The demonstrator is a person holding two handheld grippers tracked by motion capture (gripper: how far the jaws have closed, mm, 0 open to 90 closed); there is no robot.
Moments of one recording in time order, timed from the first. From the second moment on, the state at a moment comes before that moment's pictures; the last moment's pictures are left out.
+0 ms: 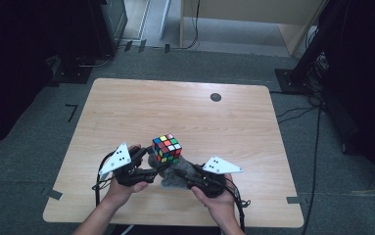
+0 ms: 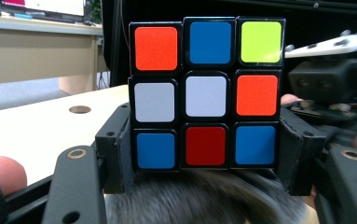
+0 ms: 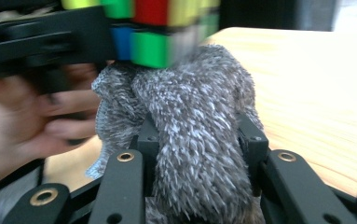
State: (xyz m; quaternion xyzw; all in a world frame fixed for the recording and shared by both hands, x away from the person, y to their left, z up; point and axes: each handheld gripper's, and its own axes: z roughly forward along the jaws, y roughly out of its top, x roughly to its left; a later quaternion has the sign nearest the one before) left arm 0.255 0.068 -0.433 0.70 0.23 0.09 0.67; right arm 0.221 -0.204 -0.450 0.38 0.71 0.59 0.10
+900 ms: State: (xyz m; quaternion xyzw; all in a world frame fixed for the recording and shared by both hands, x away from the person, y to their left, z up) left arm 0.252 0.059 -0.437 0.70 0.23 0.09 0.67; right arm 0.210 -0.189 -0.447 0.34 0.73 0.58 0.10
